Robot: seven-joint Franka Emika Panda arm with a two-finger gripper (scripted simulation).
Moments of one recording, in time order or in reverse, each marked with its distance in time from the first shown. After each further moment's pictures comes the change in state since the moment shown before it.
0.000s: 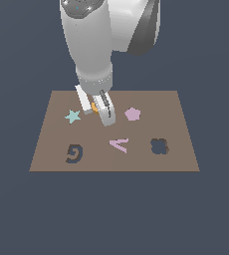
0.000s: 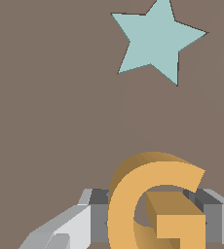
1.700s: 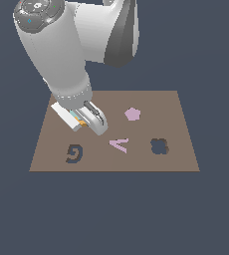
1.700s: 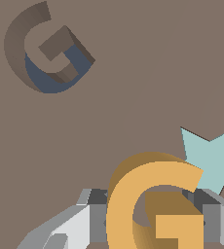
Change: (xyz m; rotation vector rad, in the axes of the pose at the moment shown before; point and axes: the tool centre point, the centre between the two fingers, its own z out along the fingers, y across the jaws) arm 0.065 -0.026 -0.005 -0.001 0.000 -0.416
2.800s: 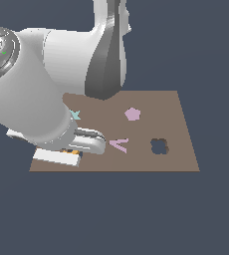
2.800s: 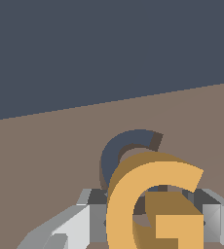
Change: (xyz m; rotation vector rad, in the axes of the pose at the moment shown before) arm 0.088 -0.054 -0.004 0.001 0.000 -0.622
